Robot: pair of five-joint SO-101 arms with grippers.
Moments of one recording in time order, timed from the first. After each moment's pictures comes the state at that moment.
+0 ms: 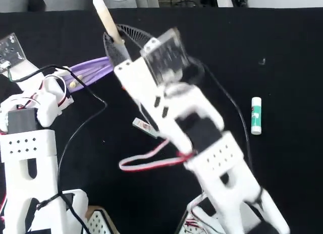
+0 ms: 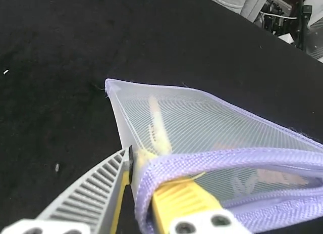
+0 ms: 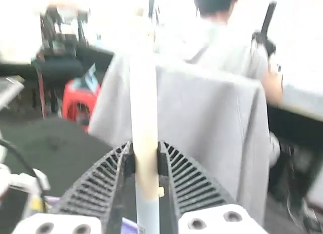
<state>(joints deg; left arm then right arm) -15.3 -41.7 28.0 63.3 19.4 -34.8 -40.2 27.5 18.1 10.4</state>
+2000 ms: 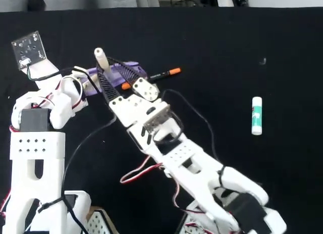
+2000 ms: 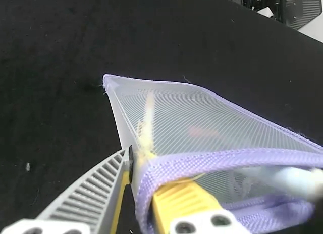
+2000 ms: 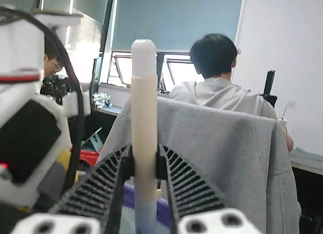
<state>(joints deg) -7.8 -41.8 28.9 63.5 19.4 -38.4 -19.5 65.4 -56.7 10.4</state>
